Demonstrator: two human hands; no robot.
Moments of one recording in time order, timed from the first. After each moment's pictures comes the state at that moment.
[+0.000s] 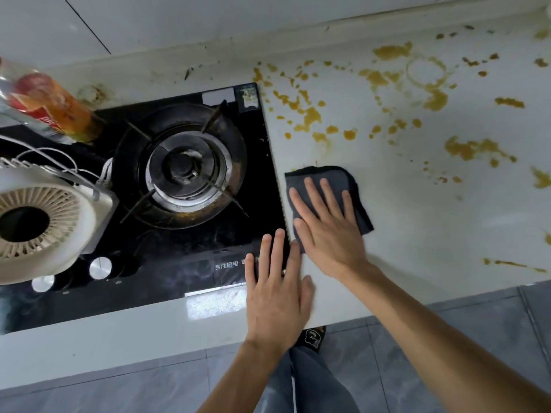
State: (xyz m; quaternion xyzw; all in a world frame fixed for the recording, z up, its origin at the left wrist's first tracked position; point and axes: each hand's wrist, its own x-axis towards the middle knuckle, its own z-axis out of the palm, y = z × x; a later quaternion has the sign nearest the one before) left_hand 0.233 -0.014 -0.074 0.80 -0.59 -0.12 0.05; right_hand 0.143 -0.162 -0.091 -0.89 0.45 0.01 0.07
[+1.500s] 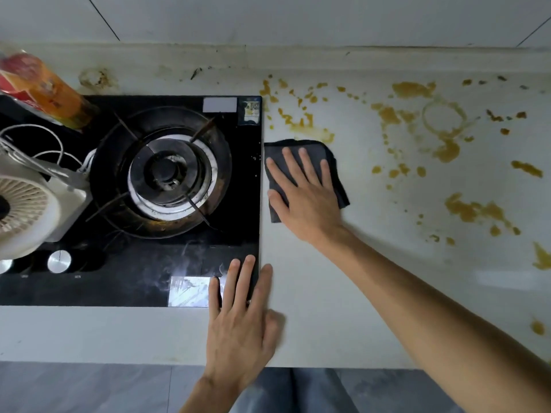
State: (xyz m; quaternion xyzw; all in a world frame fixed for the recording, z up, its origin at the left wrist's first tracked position) left_hand 0.211 -0.024 -0.071 0.84 -0.53 -0.13 0.04; right_hand 0.189 -0.284 -0.086 -0.93 0.35 0.02 0.09
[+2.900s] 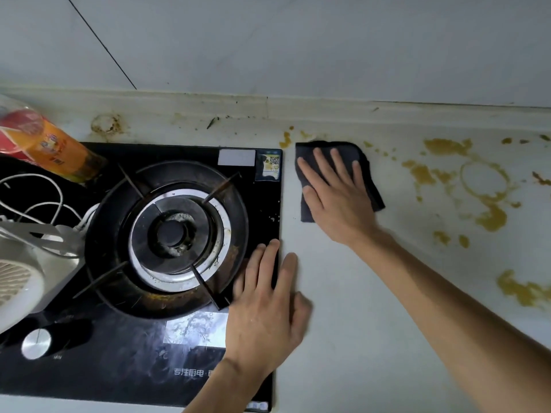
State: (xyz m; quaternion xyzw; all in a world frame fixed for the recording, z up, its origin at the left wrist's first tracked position) left_hand 0.282 -0.158 -0.094 0.84 -0.53 -0.07 0.12; right_hand 0.242 -0.394 -0.091 -0.93 0.36 0.00 0.08
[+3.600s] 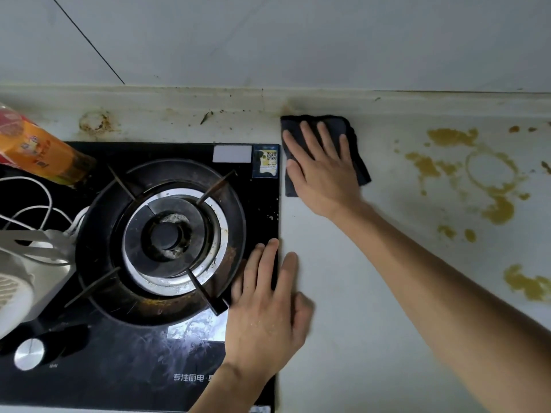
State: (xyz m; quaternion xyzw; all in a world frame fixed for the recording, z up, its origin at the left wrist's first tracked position) left_hand 0.283 -0.158 -0.094 0.84 -0.53 -0.07 0.12; right_hand 0.283 -0.415 -0.097 -0.92 0.38 -0.03 0.07
